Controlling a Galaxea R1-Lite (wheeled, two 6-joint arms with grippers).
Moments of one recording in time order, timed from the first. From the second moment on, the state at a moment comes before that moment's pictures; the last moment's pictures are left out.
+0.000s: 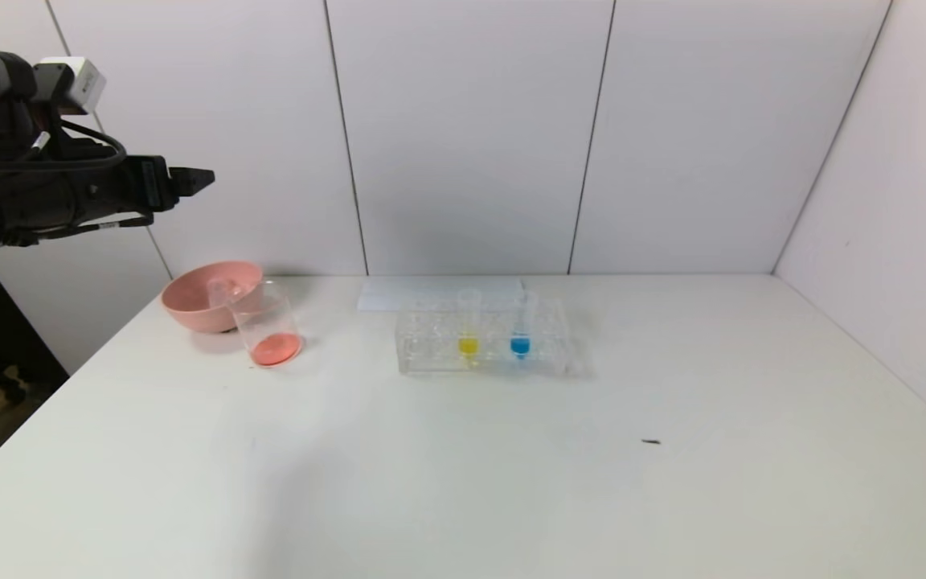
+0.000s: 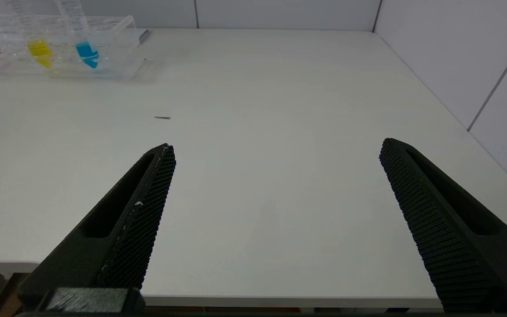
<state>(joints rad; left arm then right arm) 0.06 1.67 -1.26 -0.30 -0.04 0.03 0.00 0.00 0.00 0.00 0.00 0.00</state>
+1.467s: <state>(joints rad) -0.23 1.50 -0.95 -0.39 0.06 0.03 0.00 0.00 0.00 0.00 0.00 0.00</state>
